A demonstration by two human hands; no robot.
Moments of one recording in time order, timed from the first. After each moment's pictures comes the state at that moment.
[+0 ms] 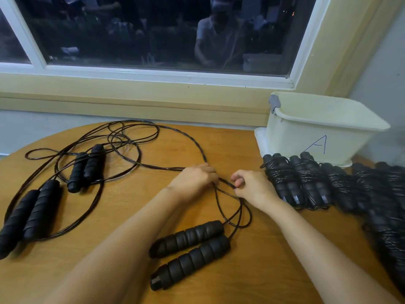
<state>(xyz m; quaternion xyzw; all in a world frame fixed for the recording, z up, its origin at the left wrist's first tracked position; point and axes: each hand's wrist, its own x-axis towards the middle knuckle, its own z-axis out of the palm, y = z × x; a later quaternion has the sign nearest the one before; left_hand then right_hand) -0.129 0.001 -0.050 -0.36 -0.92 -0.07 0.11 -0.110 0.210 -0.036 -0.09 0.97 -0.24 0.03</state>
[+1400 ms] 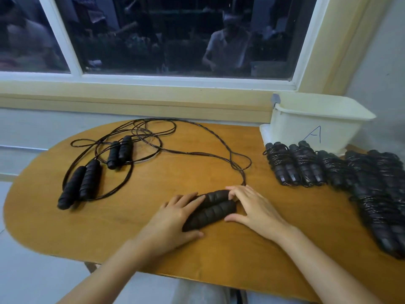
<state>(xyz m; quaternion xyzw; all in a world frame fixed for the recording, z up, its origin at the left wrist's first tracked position) 0.075 -0.041 -0.040 -0.18 -0.98 -0.10 -0.06 0.016 0.209 -0.059 -0.31 0.93 -0.20 -0.04</state>
